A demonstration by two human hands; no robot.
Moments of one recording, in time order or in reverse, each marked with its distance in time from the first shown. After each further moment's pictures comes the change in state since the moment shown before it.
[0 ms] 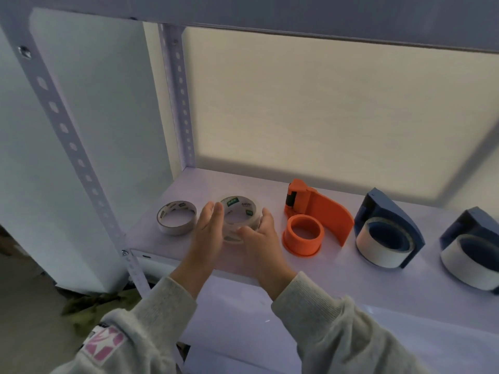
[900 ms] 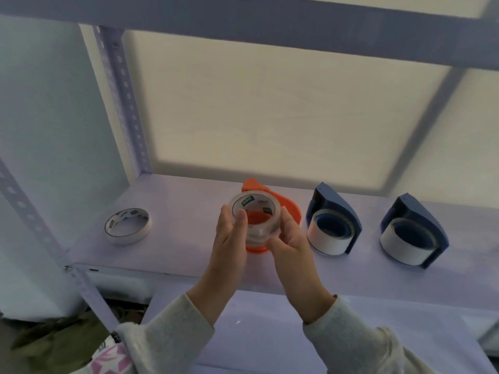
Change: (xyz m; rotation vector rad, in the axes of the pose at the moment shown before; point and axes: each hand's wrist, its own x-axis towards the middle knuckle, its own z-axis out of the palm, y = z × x) left_hand -0.051 0.018 0.097 -0.213 -0.289 0.145; right_hand -0.045 -0.006 -0.115 -0.045 0.102 -0.247
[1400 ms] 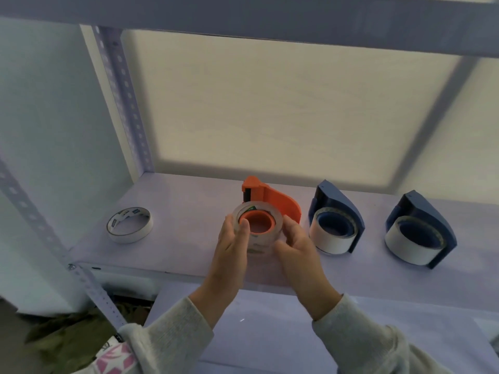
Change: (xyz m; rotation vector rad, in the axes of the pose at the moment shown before) left_hand -0.004 -0.013 0.004 0.104 0.054 -0.140; right_hand 0.005 0.017 -0.015 -0.133 0.040 0.094
